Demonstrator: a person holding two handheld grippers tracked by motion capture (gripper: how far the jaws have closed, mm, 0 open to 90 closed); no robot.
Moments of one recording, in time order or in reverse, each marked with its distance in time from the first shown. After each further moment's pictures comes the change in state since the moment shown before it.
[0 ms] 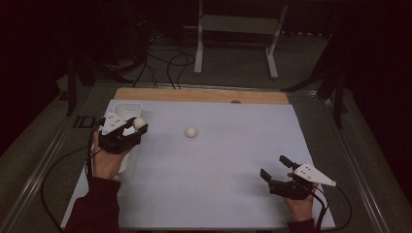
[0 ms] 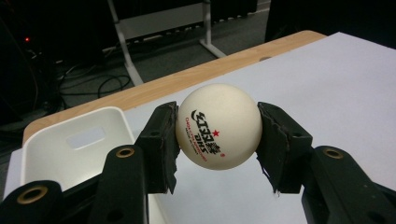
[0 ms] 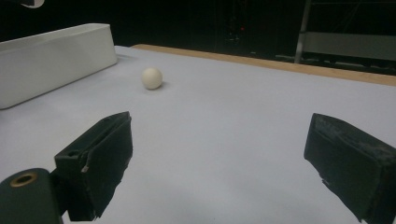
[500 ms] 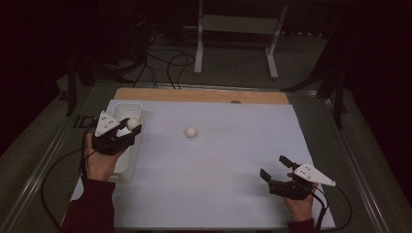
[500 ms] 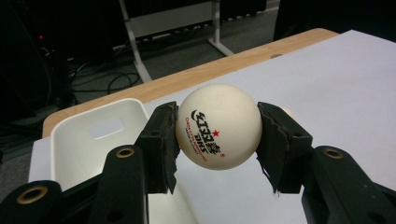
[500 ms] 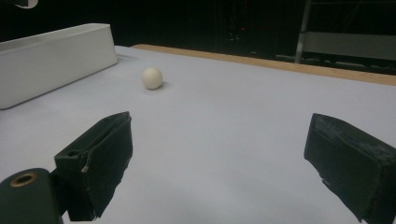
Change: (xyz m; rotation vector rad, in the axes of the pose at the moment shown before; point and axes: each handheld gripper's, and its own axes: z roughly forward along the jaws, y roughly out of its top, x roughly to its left) left arm 0.010 -0.005 -0.010 0.003 0.037 -0.005; right arm 0.000 0.000 0.000 -0.001 0.002 0.003
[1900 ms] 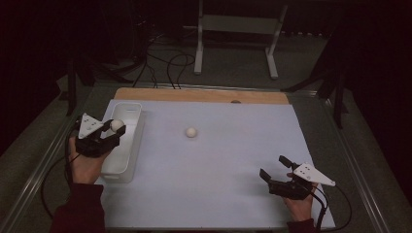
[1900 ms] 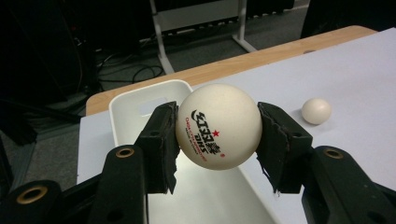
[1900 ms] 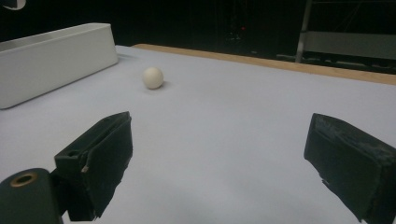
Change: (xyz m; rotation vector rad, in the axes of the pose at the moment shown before) left arm 0.027 -0.014 -0.020 0.016 0.087 -0.038; right arm 0.001 0.000 0.001 0.003 0.001 0.001
